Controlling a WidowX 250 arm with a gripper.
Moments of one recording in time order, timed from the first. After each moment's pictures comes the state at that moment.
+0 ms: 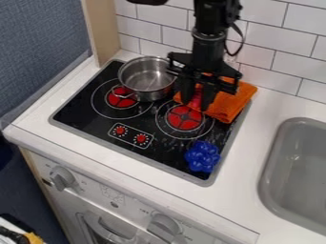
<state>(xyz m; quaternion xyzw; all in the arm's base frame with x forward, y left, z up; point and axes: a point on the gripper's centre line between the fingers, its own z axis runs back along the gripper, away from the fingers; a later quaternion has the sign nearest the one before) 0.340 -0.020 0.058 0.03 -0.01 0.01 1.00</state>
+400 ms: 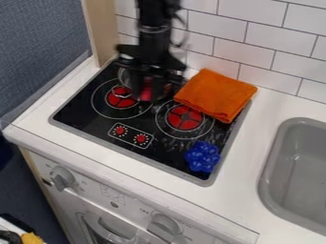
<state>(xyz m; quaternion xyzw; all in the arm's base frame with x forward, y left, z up) 0.308 0.051 0.070 0.06 -0.03 0.04 1.00</state>
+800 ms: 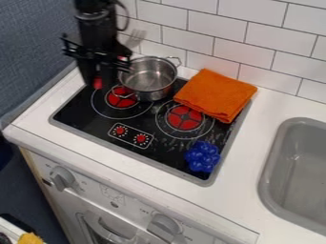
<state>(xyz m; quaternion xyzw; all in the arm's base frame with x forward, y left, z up) 0.287 0.113 0.085 0.05 -0.04 0.06 1.00</state>
